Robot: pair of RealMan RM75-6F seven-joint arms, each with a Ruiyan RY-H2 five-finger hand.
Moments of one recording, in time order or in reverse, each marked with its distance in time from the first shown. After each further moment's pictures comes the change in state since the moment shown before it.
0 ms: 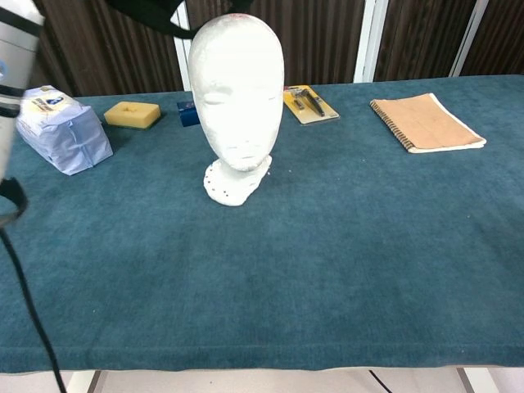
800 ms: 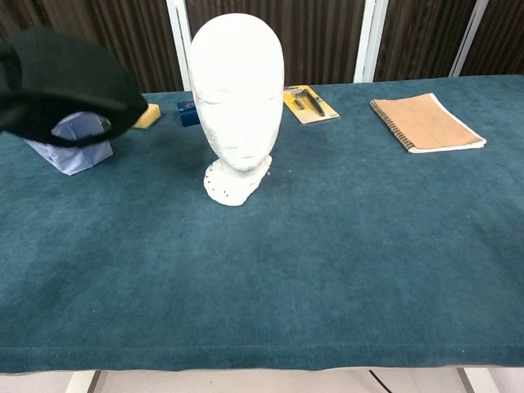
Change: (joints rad) left arm 0.355 0.010 0.272 0.305 -0.026 0.133 -0.168; right arm 0.004 -0.007 -0.006 -0.009 -0.002 -0.014 -0.020
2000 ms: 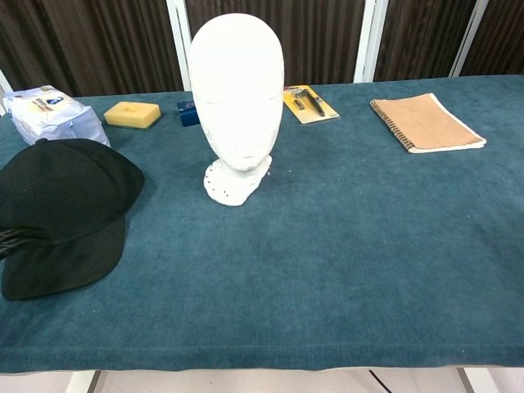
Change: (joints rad) left arm 0.220 0.369 0.304 -0.614 -0.148 -0.544 -0.245; right arm -0.004 0.000 -0.001 0.001 0.003 0.006 -0.002
